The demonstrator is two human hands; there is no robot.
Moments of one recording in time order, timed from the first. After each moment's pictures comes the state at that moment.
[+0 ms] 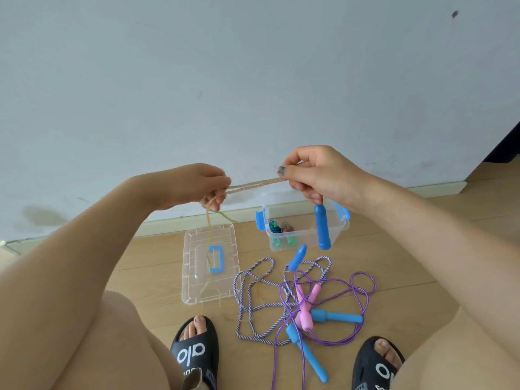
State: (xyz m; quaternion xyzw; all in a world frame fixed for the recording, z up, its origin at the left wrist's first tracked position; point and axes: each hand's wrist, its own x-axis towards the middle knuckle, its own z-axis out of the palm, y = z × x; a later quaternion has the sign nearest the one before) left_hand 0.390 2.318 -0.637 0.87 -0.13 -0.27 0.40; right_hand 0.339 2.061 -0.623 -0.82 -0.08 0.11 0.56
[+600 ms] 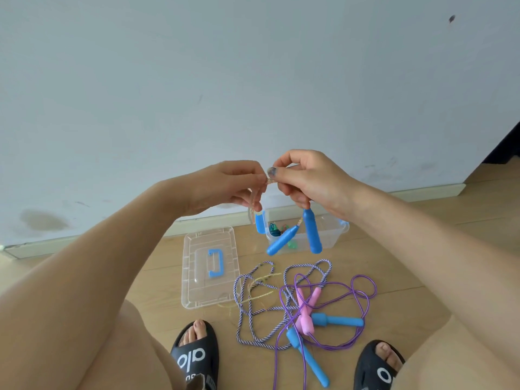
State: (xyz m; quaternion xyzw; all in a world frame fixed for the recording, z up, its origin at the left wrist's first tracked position) left_hand 0.372 2.276 -0.624 0.78 -0.22 -0.28 0.51; right_hand 0.341 2.077 -0.628 -0.79 -0.07 0.10 0.60
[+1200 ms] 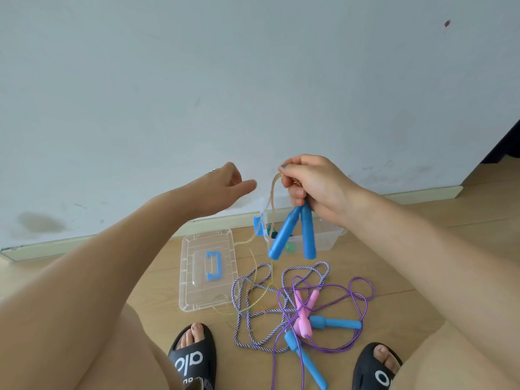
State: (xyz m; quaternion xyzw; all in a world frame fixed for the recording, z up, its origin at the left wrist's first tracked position) left_hand 0.381 2.280 -0.644 0.95 -0.12 -0.13 0.27; right_hand 0.347 2.081 -0.636 -0.69 0.06 0.09 0.72
